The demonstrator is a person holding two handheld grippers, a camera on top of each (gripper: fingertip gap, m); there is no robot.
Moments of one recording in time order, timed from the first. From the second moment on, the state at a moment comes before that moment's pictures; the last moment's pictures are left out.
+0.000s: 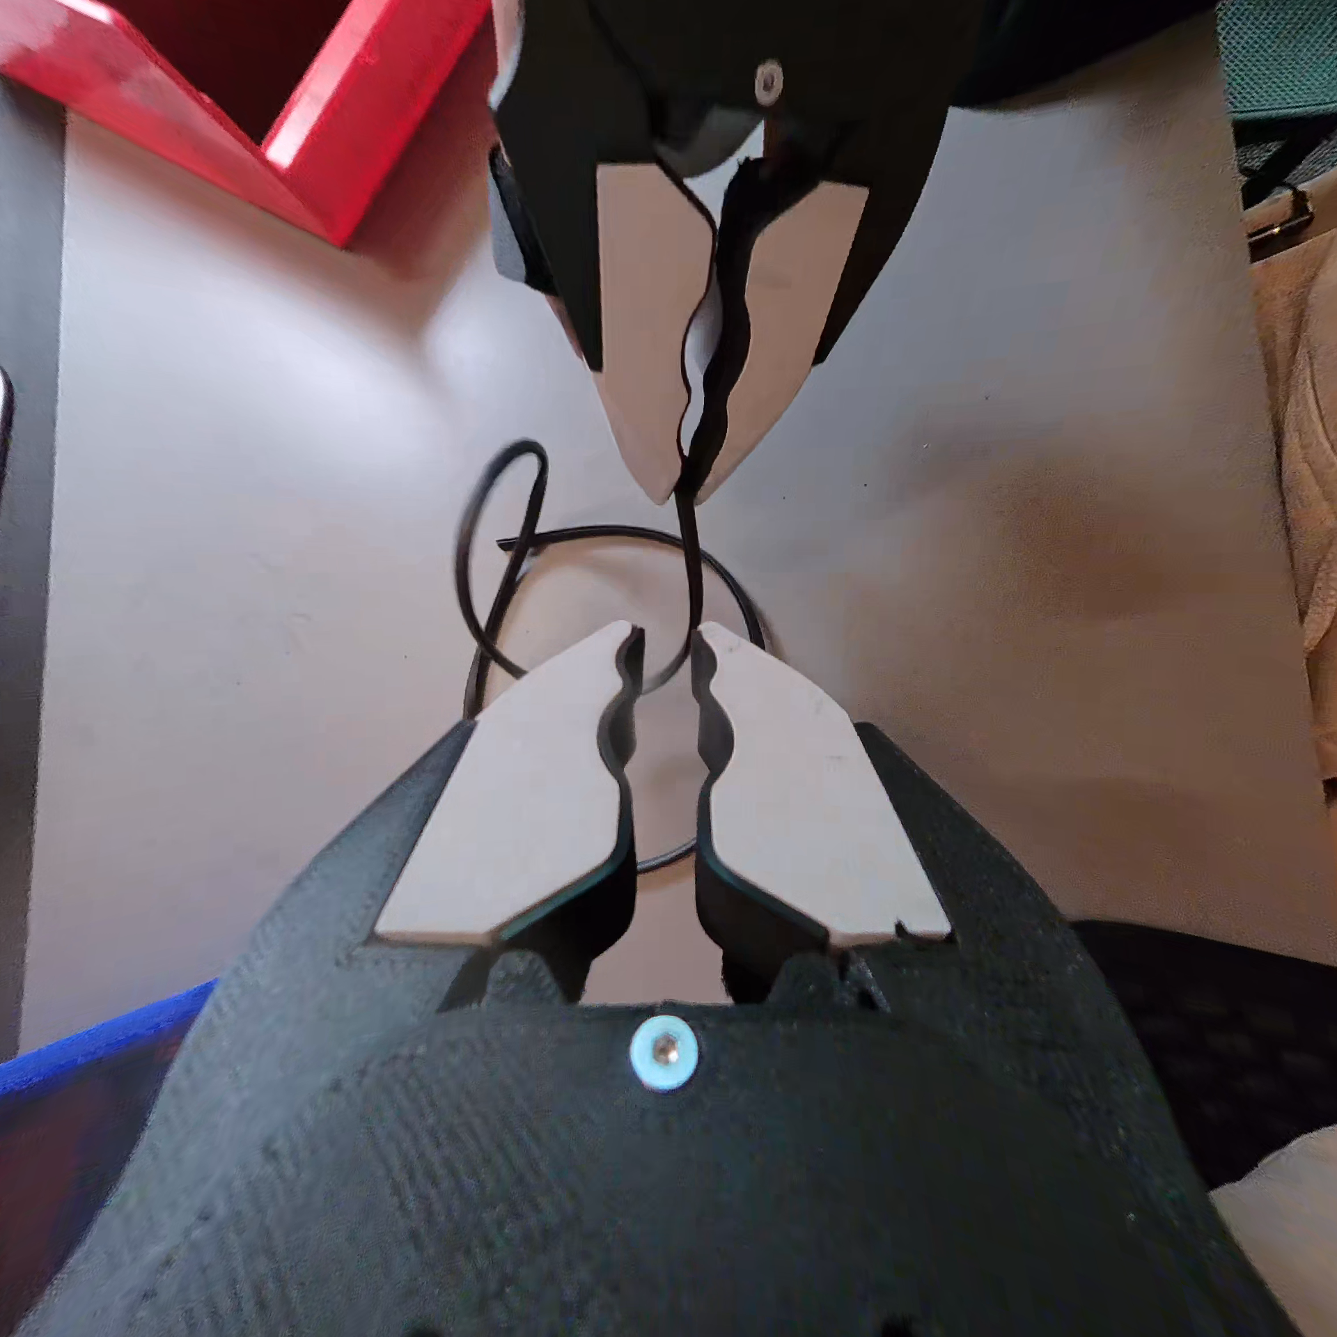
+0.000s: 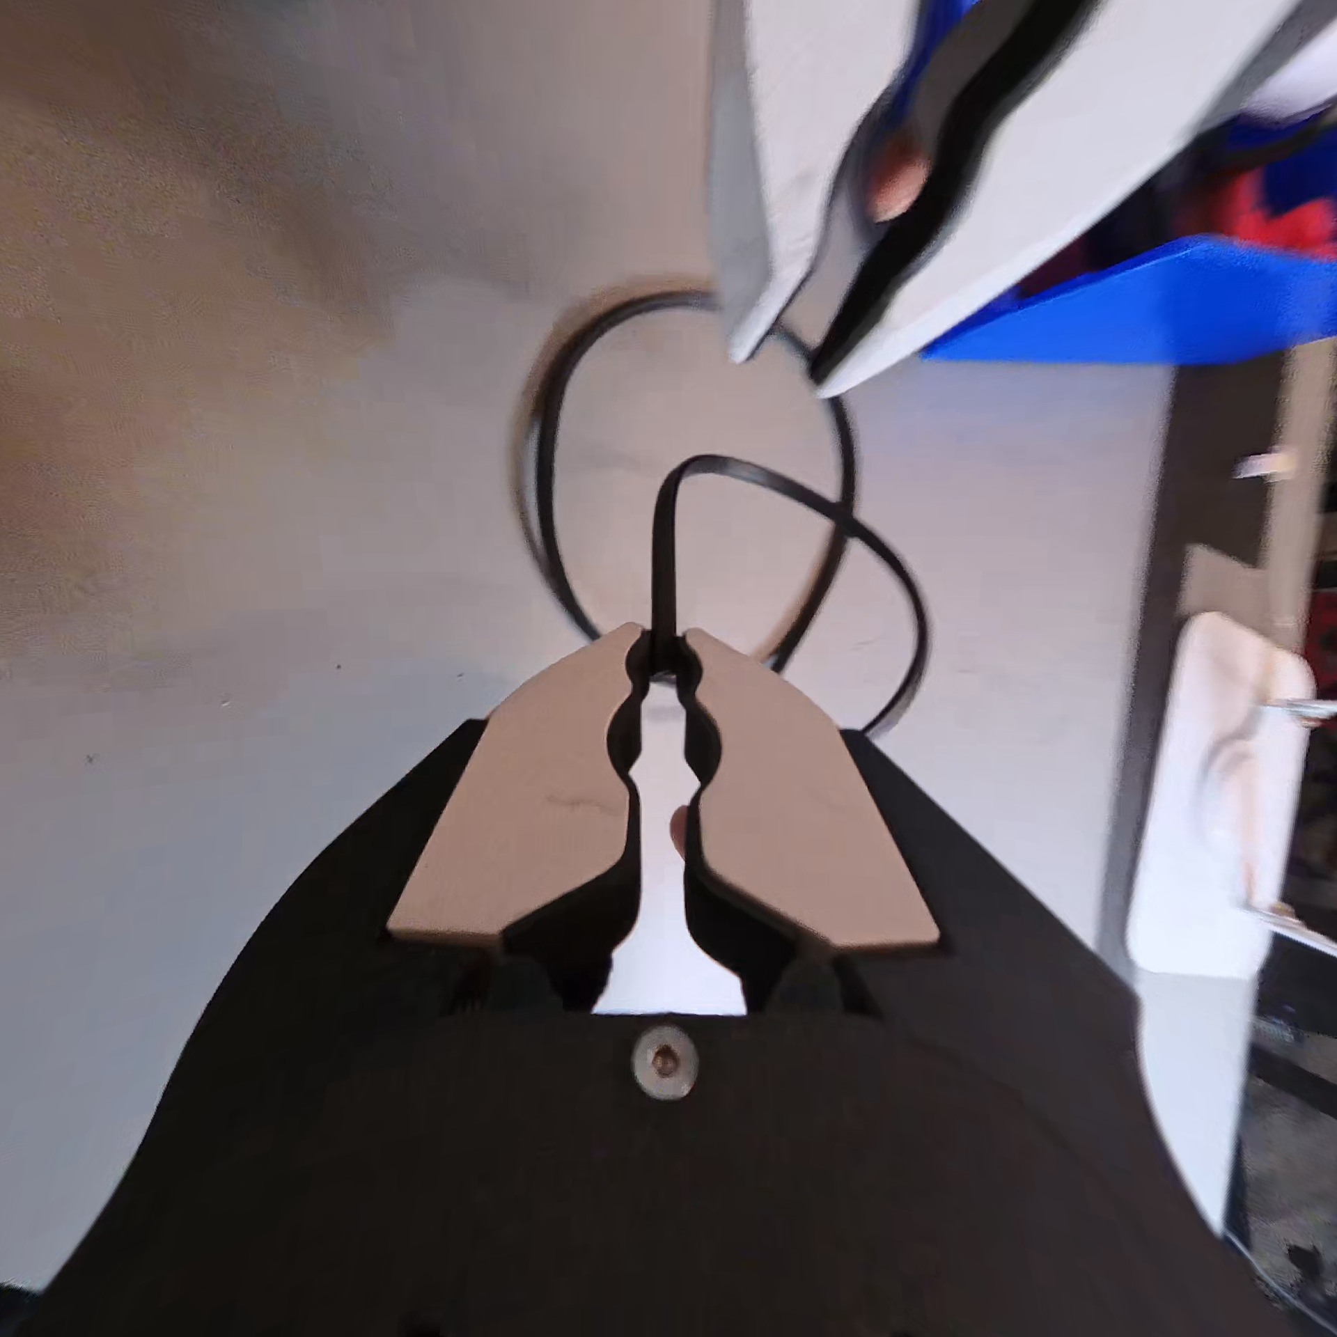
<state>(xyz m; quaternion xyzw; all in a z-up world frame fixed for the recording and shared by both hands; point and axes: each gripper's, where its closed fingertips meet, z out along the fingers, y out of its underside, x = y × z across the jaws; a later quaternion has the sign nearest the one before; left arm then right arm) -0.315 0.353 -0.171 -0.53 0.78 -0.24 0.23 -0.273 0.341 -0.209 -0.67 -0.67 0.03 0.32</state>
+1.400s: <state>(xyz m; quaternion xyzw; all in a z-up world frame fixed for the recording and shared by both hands) -0.337 0.378 -0.133 -0.53 0.72 -0.35 0.28 -0.281 0.317 -0.251 -0.69 -0.69 0.08 0.19</state>
